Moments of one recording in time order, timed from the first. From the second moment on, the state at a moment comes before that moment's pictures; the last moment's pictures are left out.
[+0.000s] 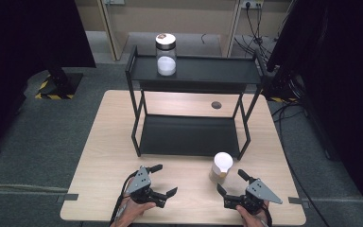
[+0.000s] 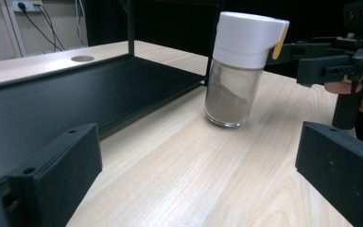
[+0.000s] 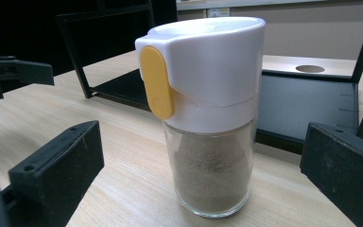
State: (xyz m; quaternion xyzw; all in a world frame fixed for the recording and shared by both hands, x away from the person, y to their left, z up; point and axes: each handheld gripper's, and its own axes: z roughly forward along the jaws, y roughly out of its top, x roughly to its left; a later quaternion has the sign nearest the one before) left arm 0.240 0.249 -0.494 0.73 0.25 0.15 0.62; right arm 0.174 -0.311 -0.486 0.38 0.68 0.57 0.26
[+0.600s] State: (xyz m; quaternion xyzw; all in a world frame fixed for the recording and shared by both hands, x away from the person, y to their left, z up) left arm 0.239 0.255 -0.499 0.73 0.26 0.15 0.62; right arm 0.175 -0.312 -0.486 0.38 0.68 0.57 0.26
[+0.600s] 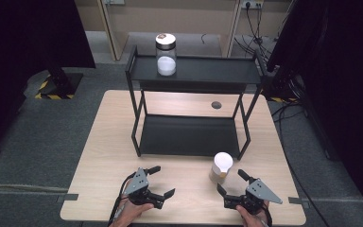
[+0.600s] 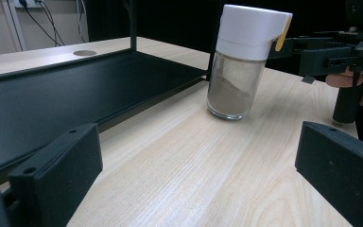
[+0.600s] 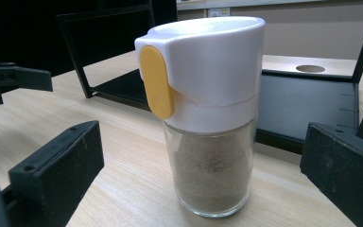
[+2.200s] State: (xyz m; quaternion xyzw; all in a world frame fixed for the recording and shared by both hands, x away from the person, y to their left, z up) left arm 0.236 0.254 -0.499 0.73 0.26 0.15 0.62; right arm 0.186 -0.296 -0.488 0.38 0.67 0.57 0.28
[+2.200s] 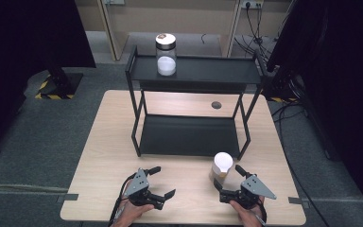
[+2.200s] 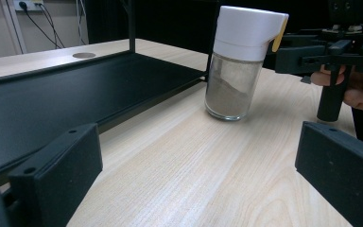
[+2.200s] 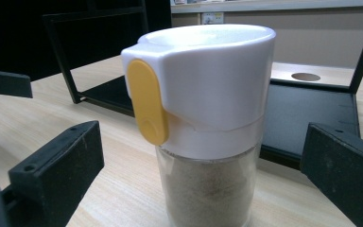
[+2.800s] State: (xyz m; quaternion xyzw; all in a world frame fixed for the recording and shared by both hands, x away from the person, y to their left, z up) left arm 0.236 0.253 -0.500 0.73 0.26 0.15 0.62; right arm 0.202 -0.285 -0.488 0.38 0.68 0.56 0.28
